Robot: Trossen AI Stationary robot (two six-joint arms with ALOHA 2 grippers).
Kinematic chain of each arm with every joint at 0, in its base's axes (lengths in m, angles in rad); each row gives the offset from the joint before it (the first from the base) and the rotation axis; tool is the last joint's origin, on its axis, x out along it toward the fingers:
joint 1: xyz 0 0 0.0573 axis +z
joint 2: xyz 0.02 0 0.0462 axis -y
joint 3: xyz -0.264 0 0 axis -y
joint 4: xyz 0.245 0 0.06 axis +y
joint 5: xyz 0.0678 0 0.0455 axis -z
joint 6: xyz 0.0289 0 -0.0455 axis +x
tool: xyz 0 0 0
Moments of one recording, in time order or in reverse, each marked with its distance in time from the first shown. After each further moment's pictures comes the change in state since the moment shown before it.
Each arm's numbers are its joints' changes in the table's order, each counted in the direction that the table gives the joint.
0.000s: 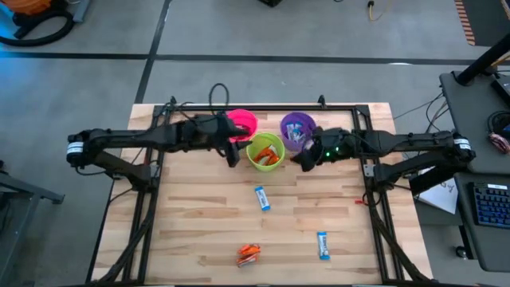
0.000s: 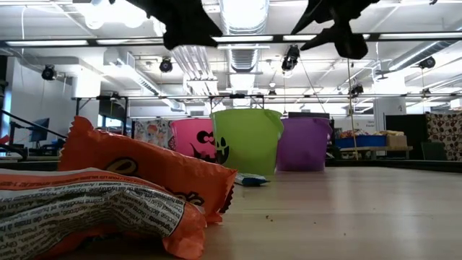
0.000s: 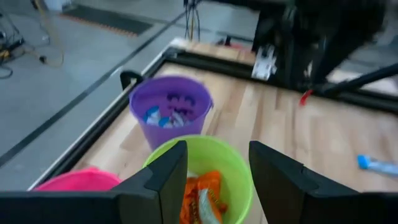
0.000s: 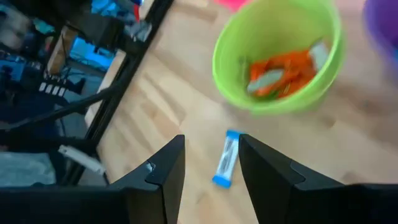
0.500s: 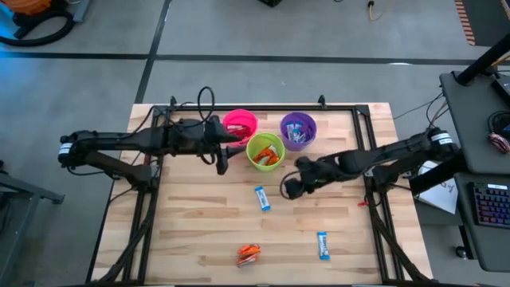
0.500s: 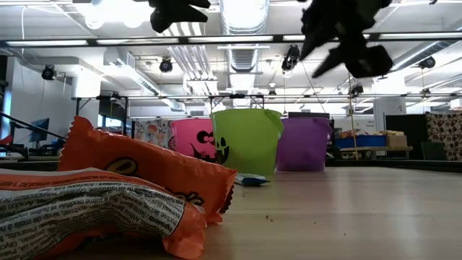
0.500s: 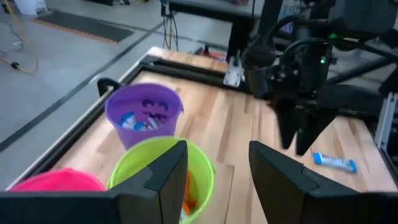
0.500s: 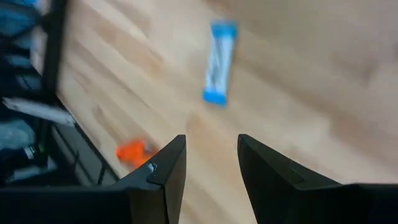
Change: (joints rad) left arm -0.083 0.112 0.000 0.066 0.000 -0.048; right arm 0.210 -0.226 0.000 0.020 -0.064 0.294
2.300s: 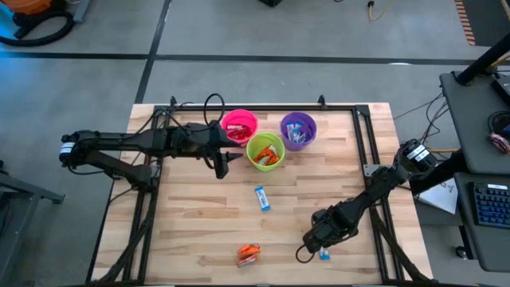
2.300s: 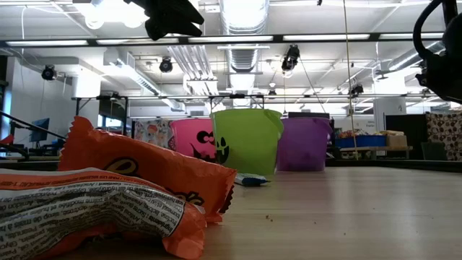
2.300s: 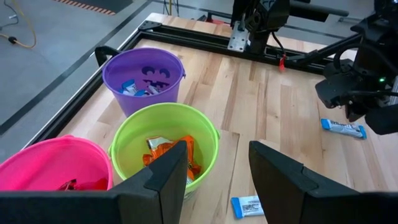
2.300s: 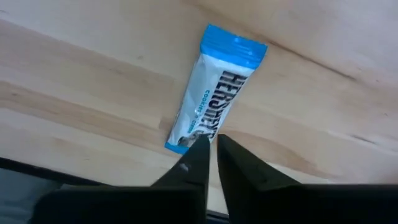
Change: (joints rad) left arm -0.016 -0.019 0.000 0.114 -0.004 0.001; right arm 0.452 -0.320 0.000 0.165 -0.311 0.578
